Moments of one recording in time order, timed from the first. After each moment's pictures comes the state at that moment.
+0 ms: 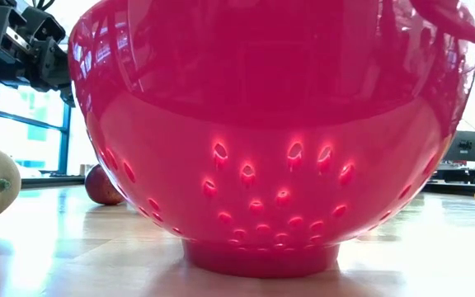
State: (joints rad) left arm -0.01 0.02 0.02 0.00 -0.09 -0.14; right arm 0.52 1.68 1.51 -0.79 0.34 1.33
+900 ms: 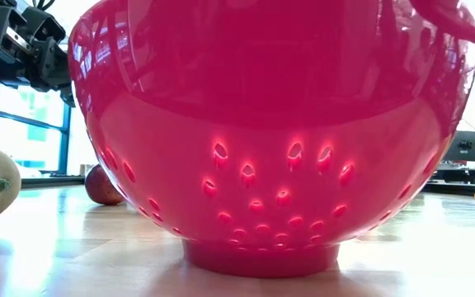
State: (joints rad) left arm -0.01 0.02 0.02 0.00 -0.09 -0.14; right arm 0.43 1.73 1.51 -0.81 0.06 1.26
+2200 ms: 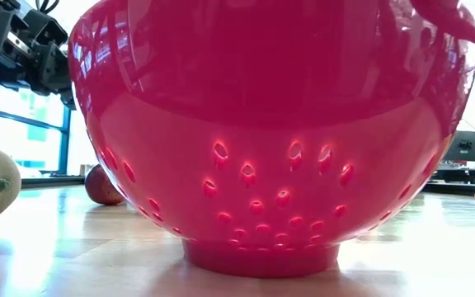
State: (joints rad) left arm -0.01 0.05 0.02 0.00 -0.09 -0.14; right arm 0.42 1.95 1.49 -0.71 -0.08 1.20
